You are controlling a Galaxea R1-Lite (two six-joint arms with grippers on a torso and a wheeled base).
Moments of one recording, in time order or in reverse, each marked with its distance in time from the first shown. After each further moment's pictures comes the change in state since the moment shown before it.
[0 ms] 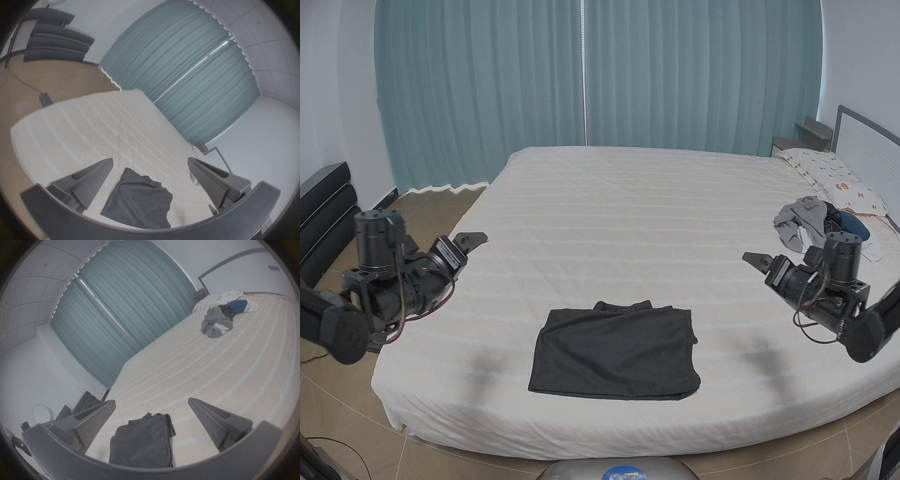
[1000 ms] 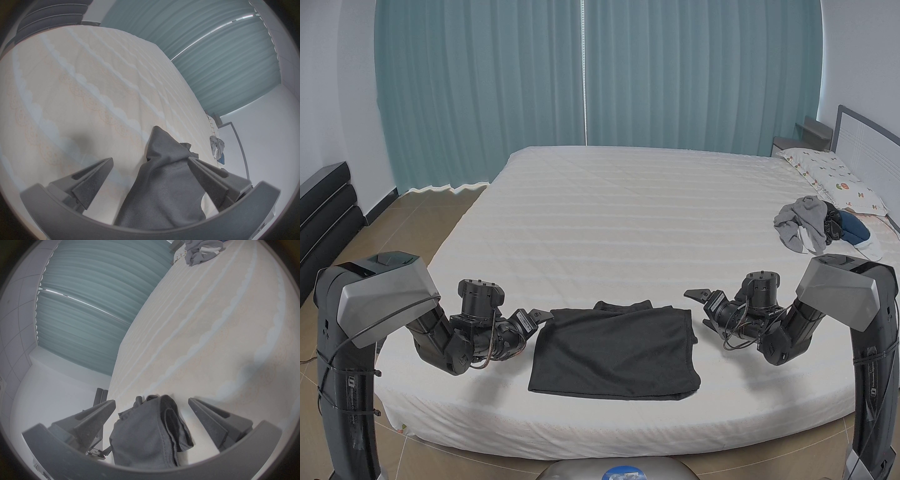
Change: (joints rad) left arm -0.025 0.764 -0.265 -0.151 -0.237 -0.086; right arm 0.004 0.706 -0.452 -0.091 0.234 0.333
